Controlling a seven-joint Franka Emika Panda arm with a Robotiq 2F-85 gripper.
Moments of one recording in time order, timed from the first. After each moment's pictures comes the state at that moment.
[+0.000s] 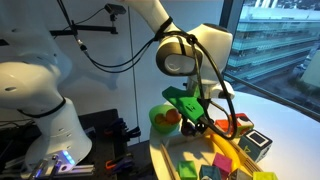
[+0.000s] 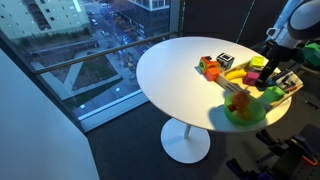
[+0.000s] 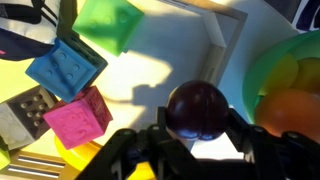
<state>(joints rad) -0.23 0.01 -0.15 -2.48 0.13 2.43 -0.68</state>
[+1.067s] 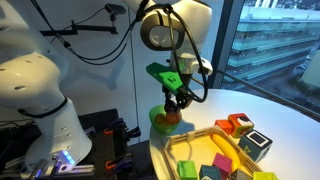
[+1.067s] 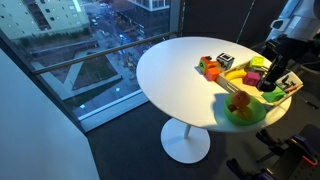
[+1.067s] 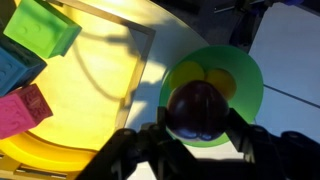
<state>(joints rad) -0.11 -0.22 -0.15 -2.57 0.13 2.24 -0.61</state>
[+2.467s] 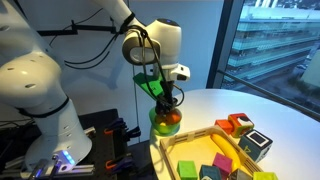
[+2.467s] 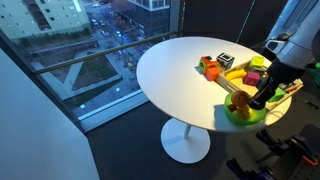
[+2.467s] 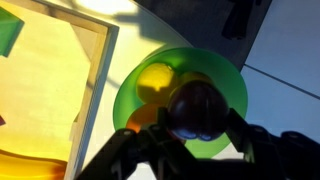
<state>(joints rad) 0.02 -0.26 -0.15 -2.78 0.19 2.52 -0.54</state>
